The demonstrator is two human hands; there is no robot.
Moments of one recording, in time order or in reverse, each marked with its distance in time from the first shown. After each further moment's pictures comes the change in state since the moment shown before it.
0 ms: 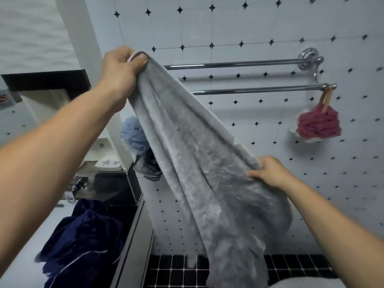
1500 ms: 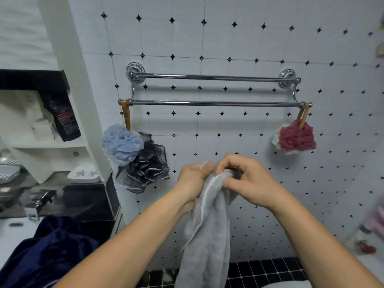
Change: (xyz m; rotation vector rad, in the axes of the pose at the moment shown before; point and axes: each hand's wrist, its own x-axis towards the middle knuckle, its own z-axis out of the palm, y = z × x) left_hand -0.165 -0.055 0.128 -0.488 -0.528 -0.678; right_hand -0.082 -0.123 -0.024 0.347 -0.034 -0.590
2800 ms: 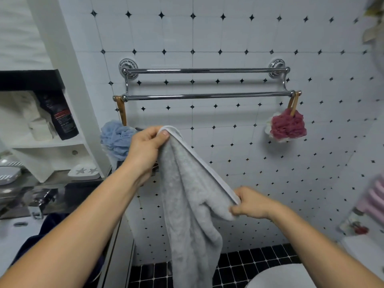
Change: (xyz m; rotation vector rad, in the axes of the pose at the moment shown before) left_hand -0.012 0.047 -0.074 0.022 0.143 0.372; right_hand -0.063 0.107 0.017 -0.173 -0.316 0.607
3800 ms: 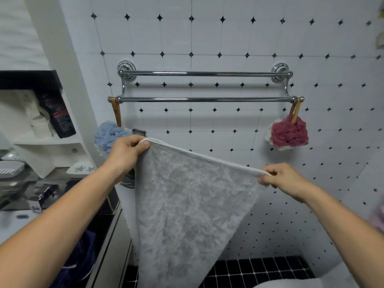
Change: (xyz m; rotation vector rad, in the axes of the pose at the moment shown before) left_hand 0.027 -0.028 -0.023 0.429 0.126 0.049; right_hand -0.007 0.055 -0.118 0.161 0.303 -0.013
